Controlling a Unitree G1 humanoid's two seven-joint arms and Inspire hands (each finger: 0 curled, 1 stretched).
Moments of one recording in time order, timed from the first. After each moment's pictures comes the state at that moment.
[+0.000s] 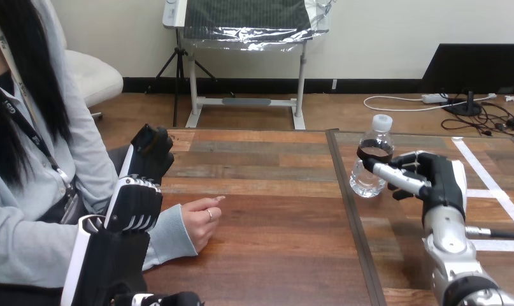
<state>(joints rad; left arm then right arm) 0.29 0.15 -0.07 0.21 -0.32 -1.16 -0.40 -0.71 -0.24 -0.23 1.36 -0.10 -0.34 -0.21</state>
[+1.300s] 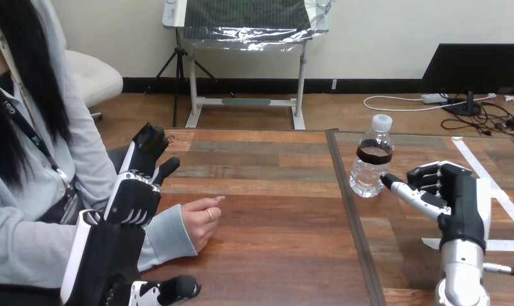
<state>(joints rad) 0.24 0.15 -0.03 0.27 -0.31 -1.13 -0.41 -0.44 -0.24 -0.17 1.15 -0.14 -0.61 -0.34</state>
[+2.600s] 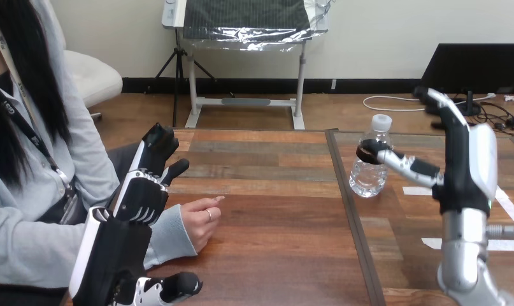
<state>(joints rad) 0.21 0.15 -0.02 0.31 -0.30 -1.13 -0.44 -0.50 -0.35 0.00 1.10 -0.49 -0.76 -0.66</state>
